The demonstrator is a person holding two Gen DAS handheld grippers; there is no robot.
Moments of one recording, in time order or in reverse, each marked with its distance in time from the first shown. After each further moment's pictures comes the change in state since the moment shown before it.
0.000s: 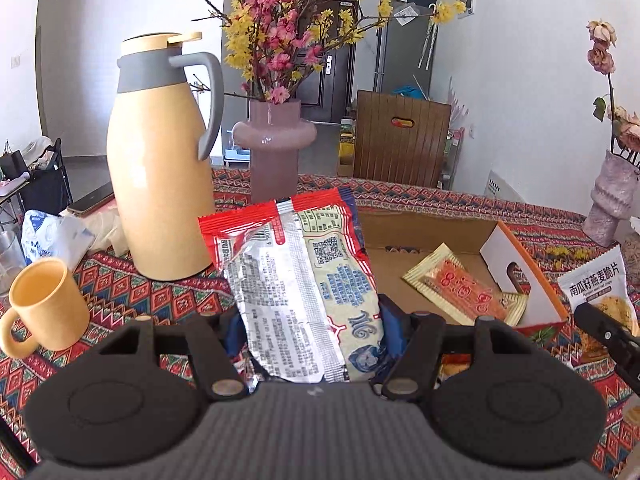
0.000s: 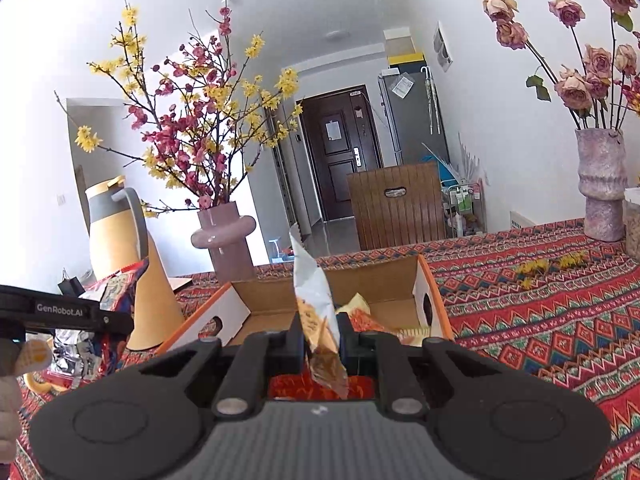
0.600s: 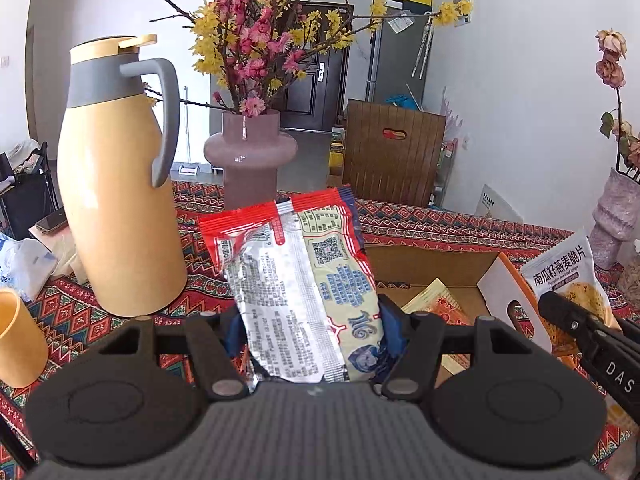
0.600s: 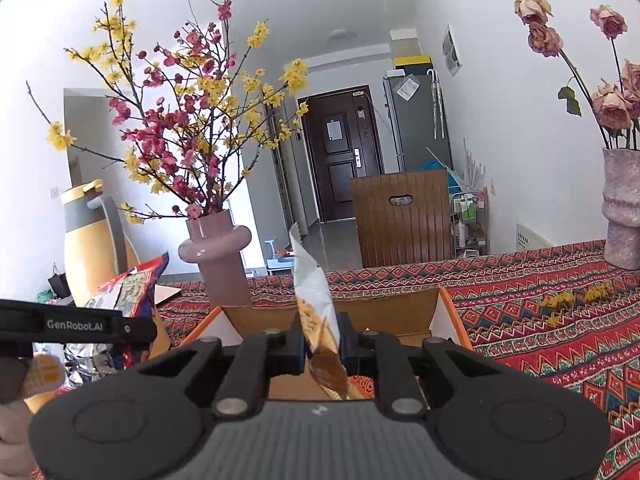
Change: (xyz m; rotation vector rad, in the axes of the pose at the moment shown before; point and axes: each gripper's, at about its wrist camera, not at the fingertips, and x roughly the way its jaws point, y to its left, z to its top) left arm 0.055 -0.018 0.030 -0.011 -0.016 -0.032; right arm 0.072 0.013 0.034 -0.043 0.016 -0.025
